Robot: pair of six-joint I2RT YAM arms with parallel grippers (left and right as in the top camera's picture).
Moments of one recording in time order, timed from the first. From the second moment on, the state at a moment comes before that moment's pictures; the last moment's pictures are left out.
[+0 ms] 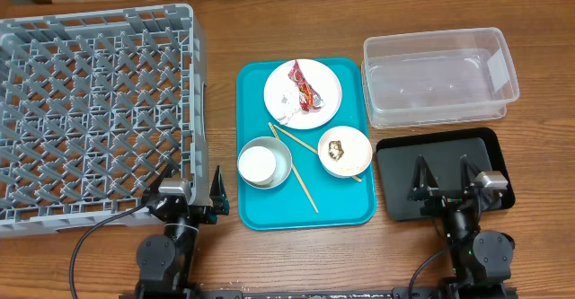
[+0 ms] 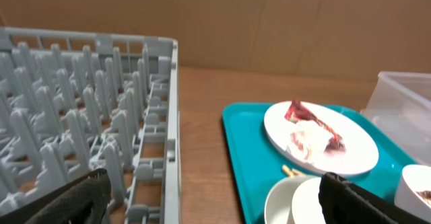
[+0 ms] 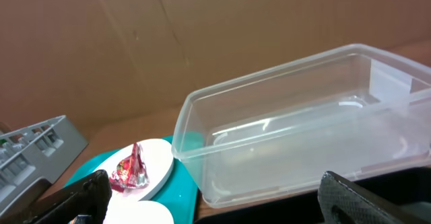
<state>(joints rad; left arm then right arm) -0.07 0.01 0.04 -0.15 0.01 -0.13 0.08 0.01 0.02 -0.05 -0.02 0.33</state>
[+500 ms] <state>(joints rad) -0.07 0.23 0.43 -0.63 -0.01 -0.13 0.08 0.29 0.38 -0.26 -0.03 0.33</state>
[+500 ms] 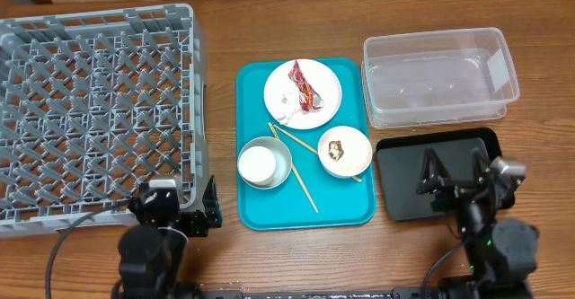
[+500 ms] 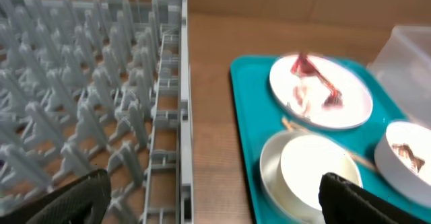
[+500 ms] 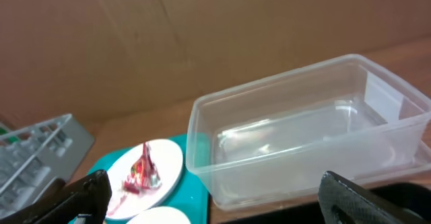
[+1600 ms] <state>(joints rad) -0.07 0.74 0.84 -0.89 0.00 -0.13 0.32 1.37 1.32 -0.78 -0.28 0.15</state>
